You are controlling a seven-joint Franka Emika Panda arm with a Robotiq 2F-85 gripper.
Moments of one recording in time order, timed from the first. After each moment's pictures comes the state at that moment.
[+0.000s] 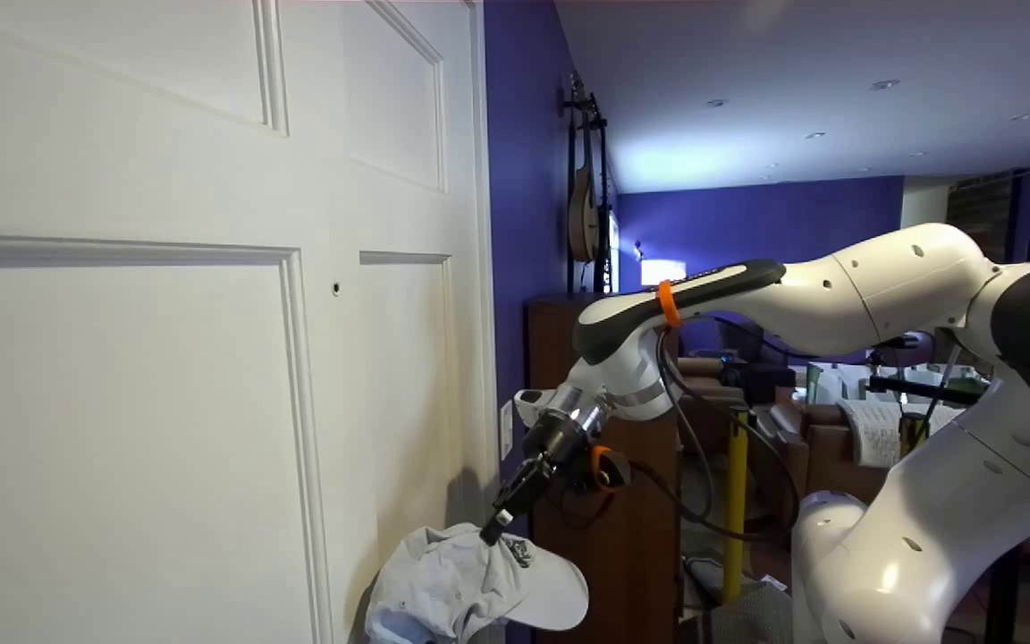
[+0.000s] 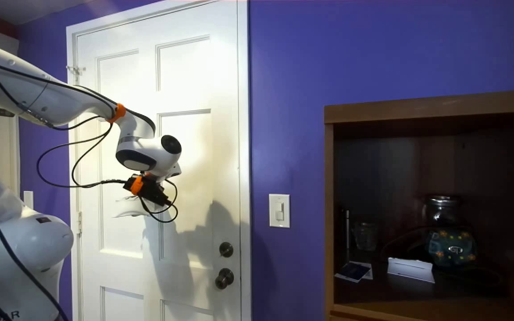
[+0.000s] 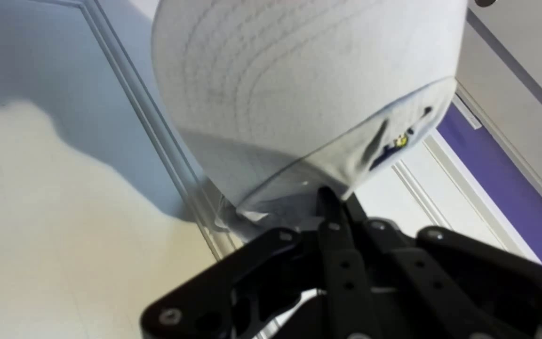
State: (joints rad) arm 0.08 -0.68 -0.09 -2.71 1.08 2.04 -1.20
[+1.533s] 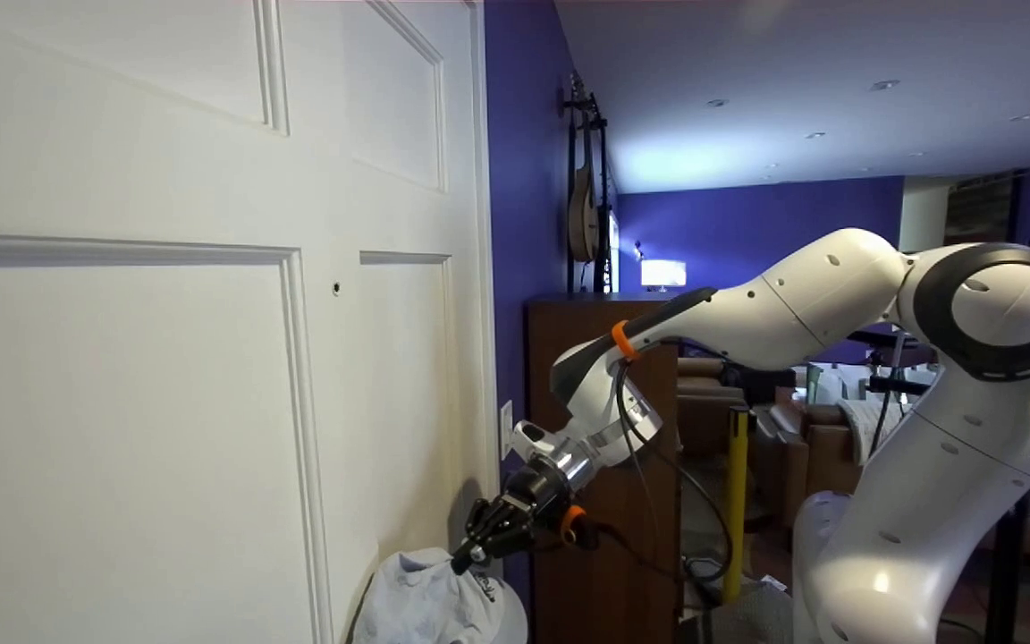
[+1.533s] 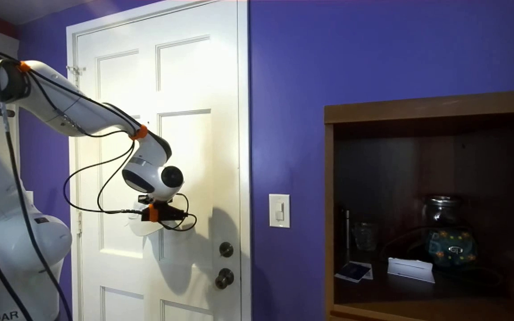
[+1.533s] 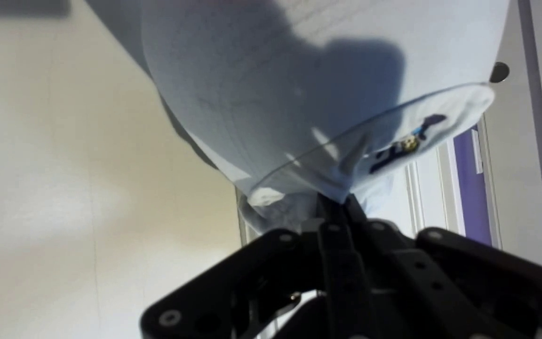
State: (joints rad) arm 0.04 -0.49 -0.04 -2.75 1.47 2.13 -2.03
